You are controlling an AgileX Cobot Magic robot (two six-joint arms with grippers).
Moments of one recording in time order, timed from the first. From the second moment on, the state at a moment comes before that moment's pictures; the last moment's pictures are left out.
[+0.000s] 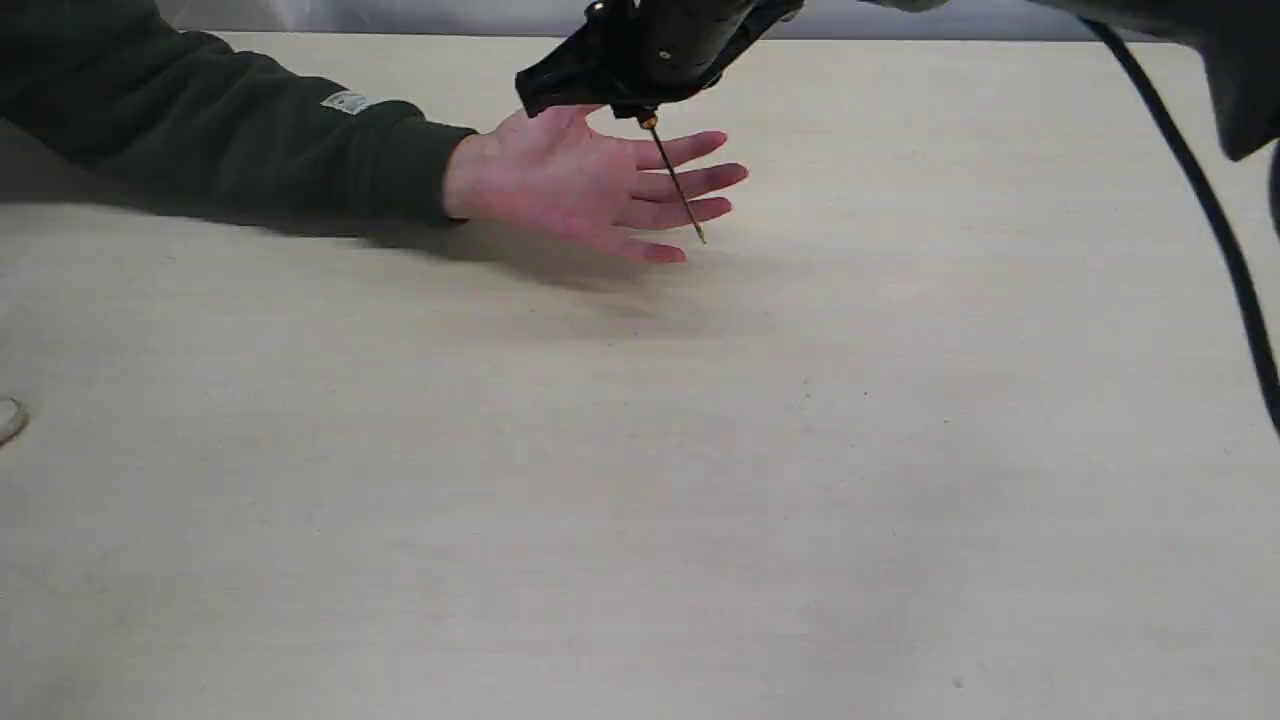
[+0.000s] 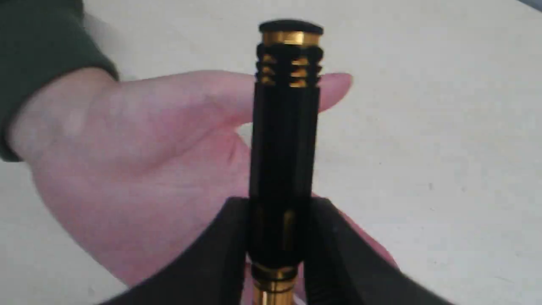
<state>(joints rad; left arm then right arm) 0.02 0.00 0.00 0.07 0.26 -0.07 0.57 2.14 -1.78 -0.31 0.73 0.34</state>
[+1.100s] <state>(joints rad) 0.02 0.00 0.00 0.07 0.26 -0.07 0.54 2.03 -1.75 -0.32 0.74 0.35</state>
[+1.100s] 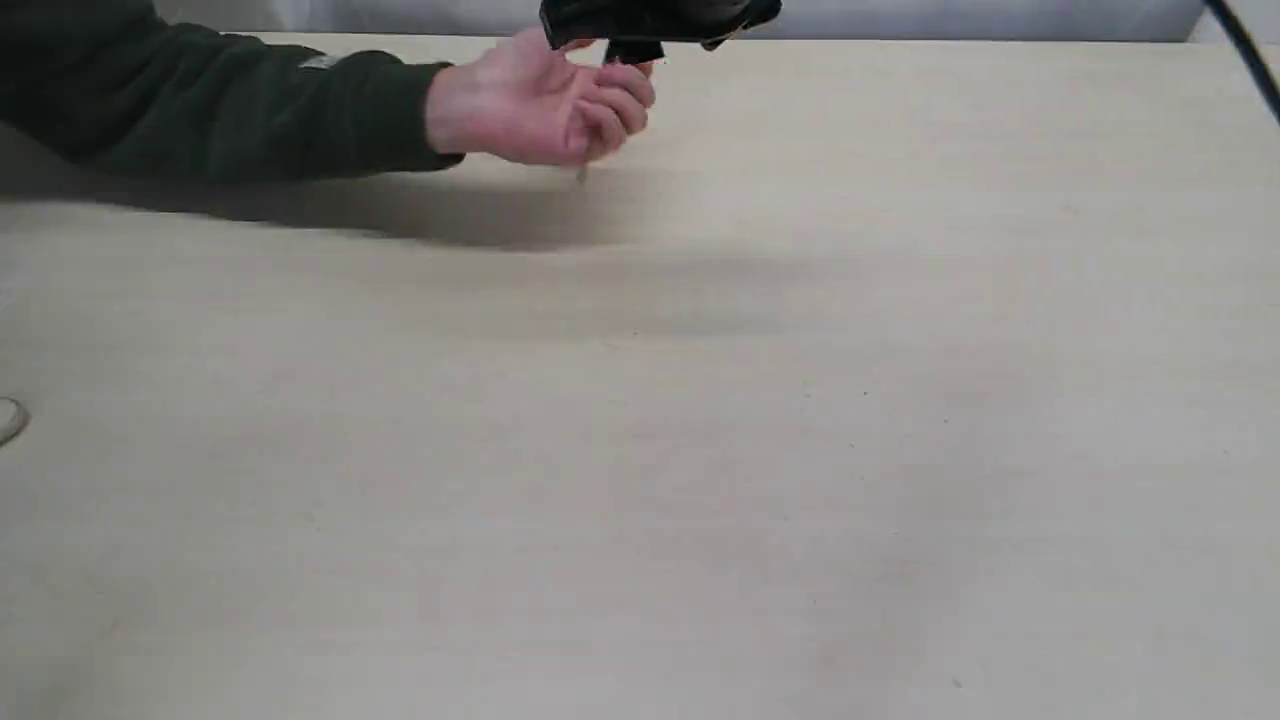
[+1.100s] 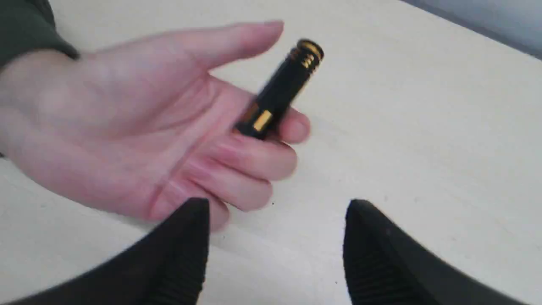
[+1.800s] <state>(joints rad) 0.02 0.00 0.00 0.07 0.26 -0.07 0.54 1.32 -1.09 -0.34 0.59 0.46</state>
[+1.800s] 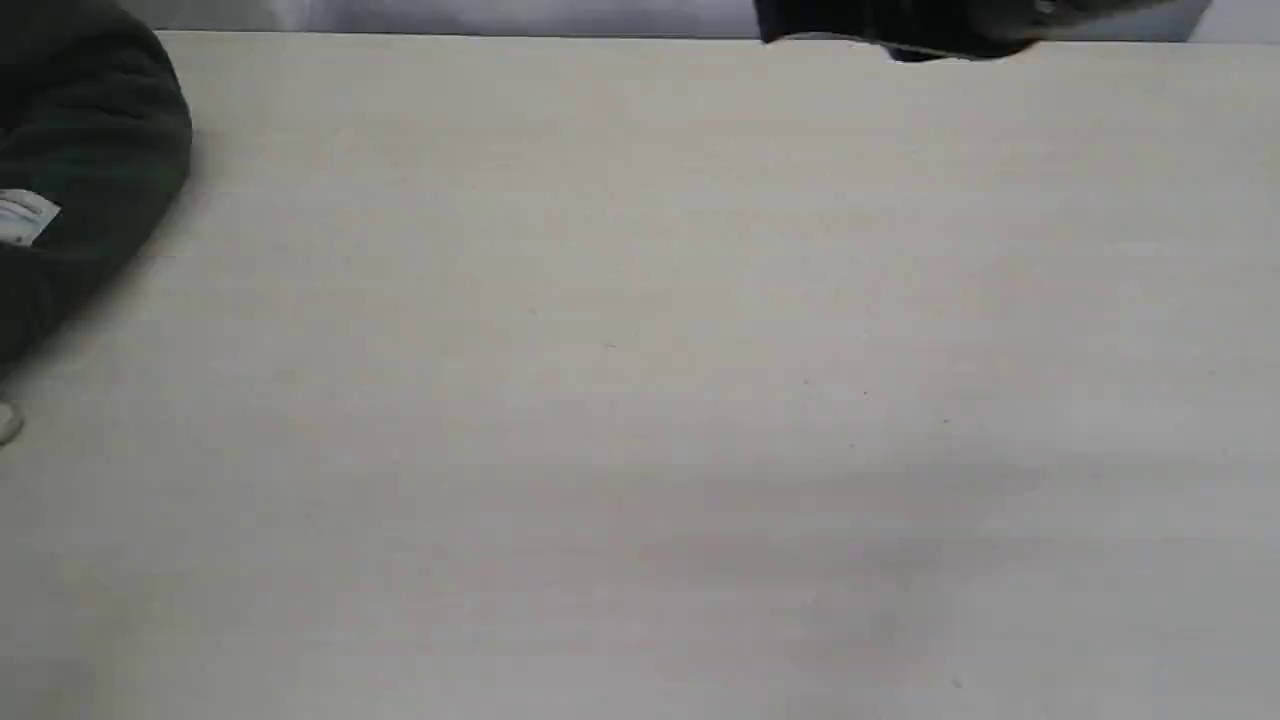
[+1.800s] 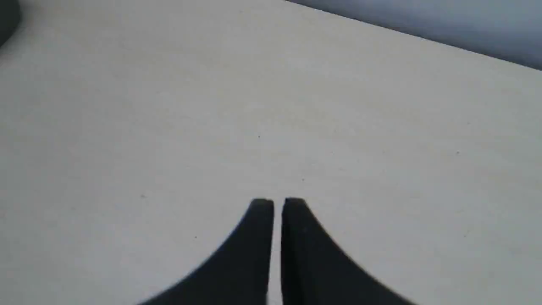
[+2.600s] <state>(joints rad) 0.02 0.00 0.00 0.07 0.26 -0.07 0.54 0.33 -0.29 -0.33 0.11 0.62</state>
